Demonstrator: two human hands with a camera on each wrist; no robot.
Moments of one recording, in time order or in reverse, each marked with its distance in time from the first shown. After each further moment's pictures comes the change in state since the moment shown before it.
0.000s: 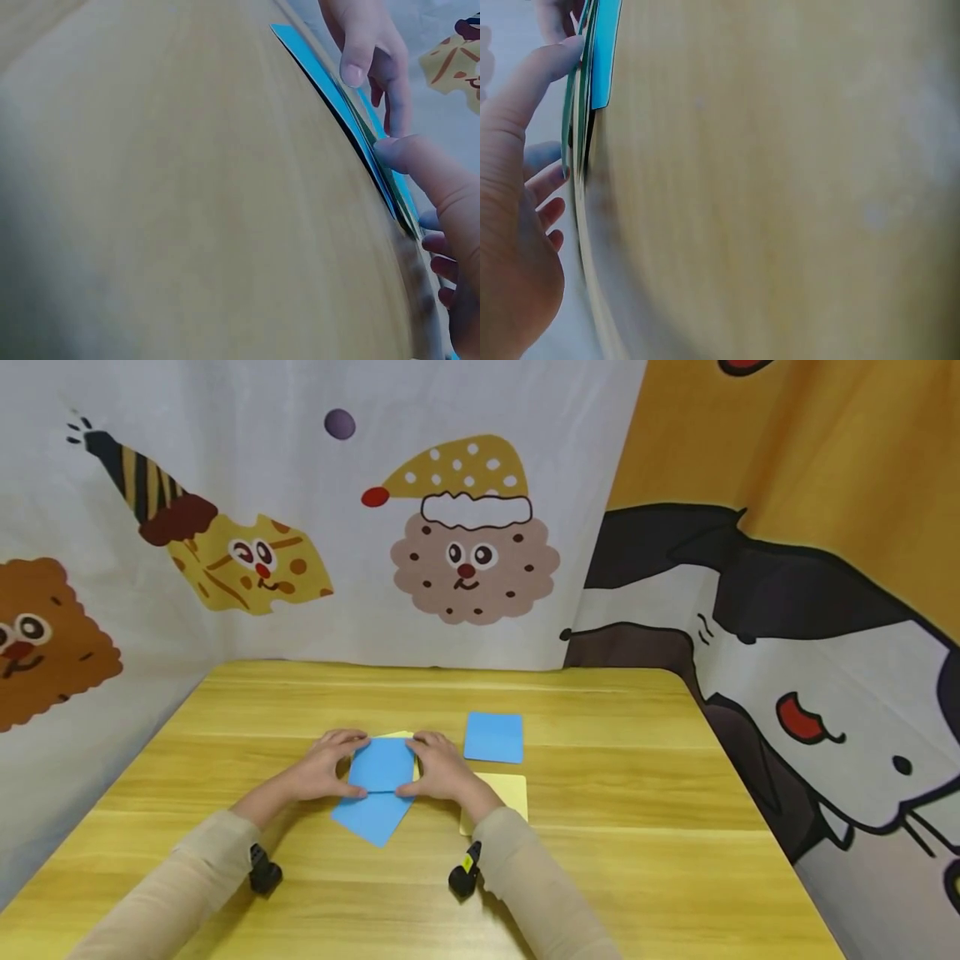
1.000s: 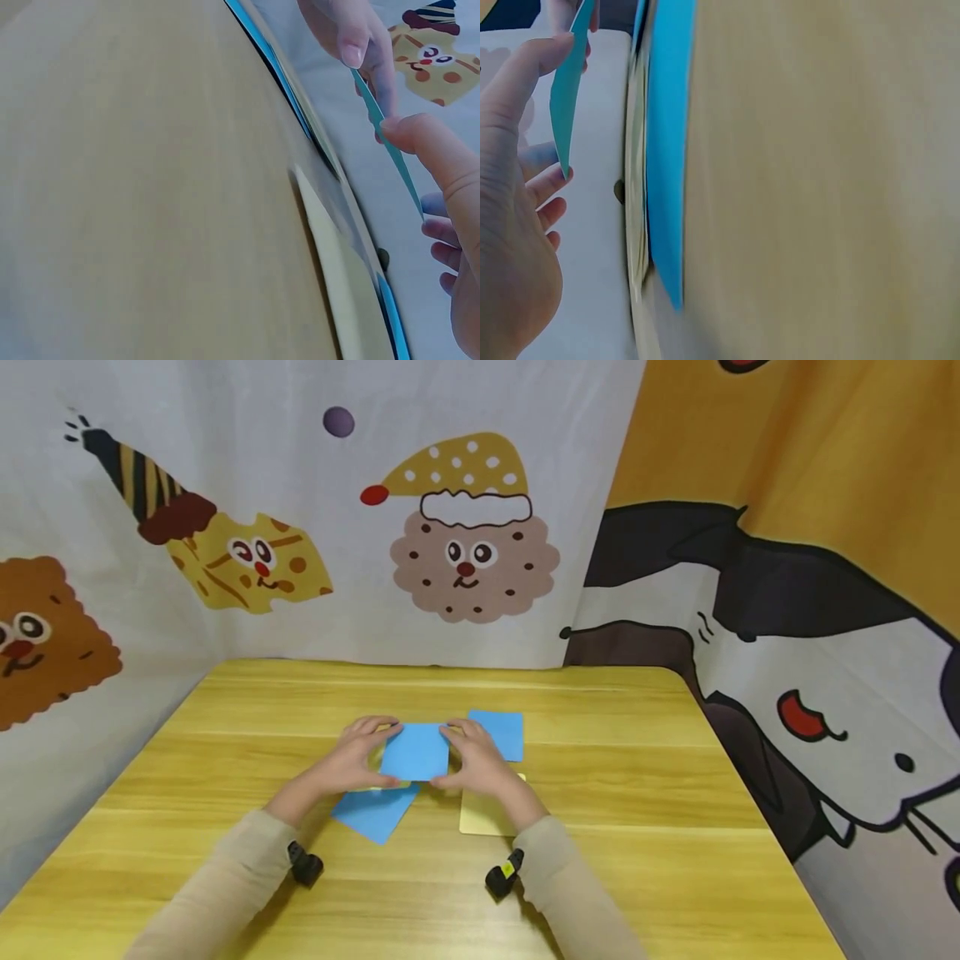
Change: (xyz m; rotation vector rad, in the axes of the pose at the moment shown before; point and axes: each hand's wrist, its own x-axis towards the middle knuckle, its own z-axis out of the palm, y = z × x) left_hand 0.034 0.046 0.006 0.006 0.058 0.039; right_hand -0.040 0.031 -0.035 0.092 0.170 -0.062
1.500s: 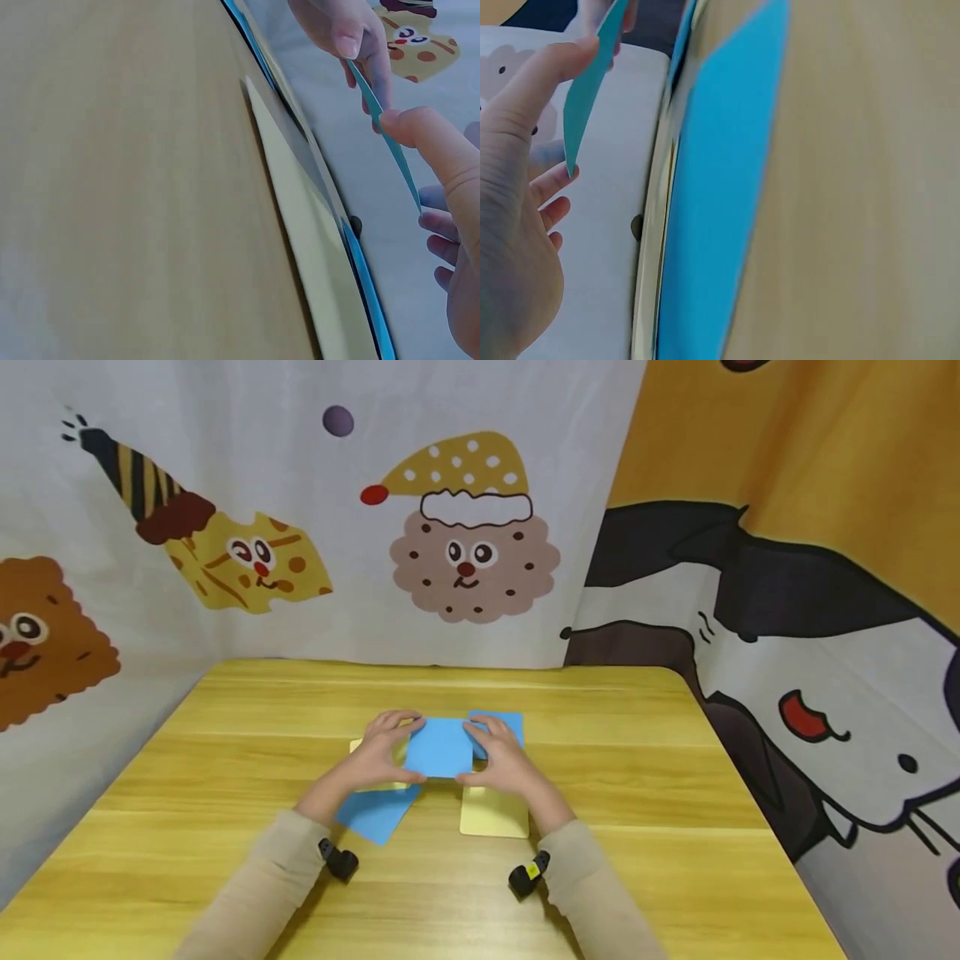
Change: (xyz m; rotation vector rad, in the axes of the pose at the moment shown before) left_hand 0.026 0.015 0.020 -0.088 0.055 0.039; right_hand -0.019 0.025 -0.020 0.028 0.053 -0.016
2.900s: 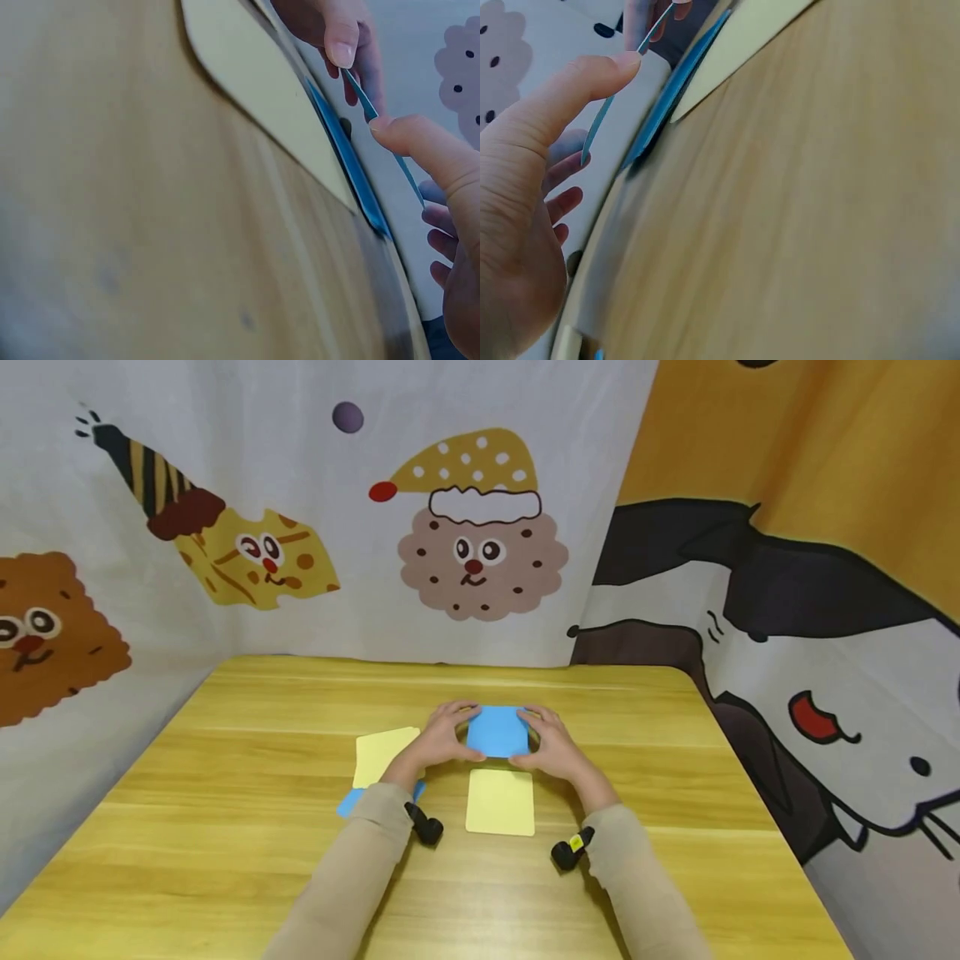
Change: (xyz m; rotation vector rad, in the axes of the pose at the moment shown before) left_hand 0.075 0.019 0.055 -0.133 -0.078 -0.147; right_hand -0.016 0.069 -0.034 0.102 0.003 0.139
